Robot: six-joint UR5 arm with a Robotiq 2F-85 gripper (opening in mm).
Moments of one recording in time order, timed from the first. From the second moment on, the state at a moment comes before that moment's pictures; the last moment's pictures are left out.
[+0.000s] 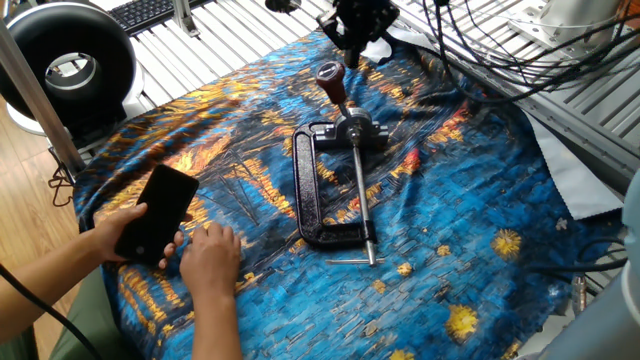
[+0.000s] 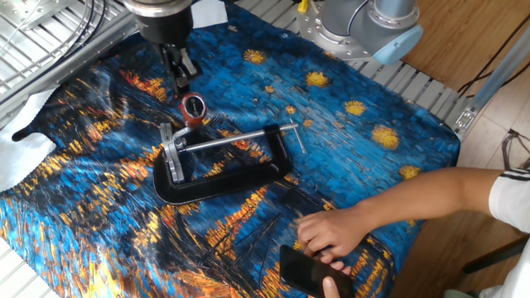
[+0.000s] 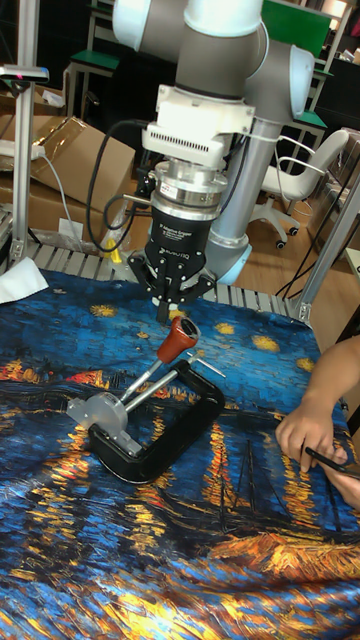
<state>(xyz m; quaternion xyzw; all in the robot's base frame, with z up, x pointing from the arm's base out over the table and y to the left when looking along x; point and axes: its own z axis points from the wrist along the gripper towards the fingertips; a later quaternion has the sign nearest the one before) 0.535 -0.022 0.237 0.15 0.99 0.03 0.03</state>
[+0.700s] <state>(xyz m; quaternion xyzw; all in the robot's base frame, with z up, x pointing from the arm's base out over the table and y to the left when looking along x) 0.534 -0.004 0.234 0.17 0.99 0.04 0.03</state>
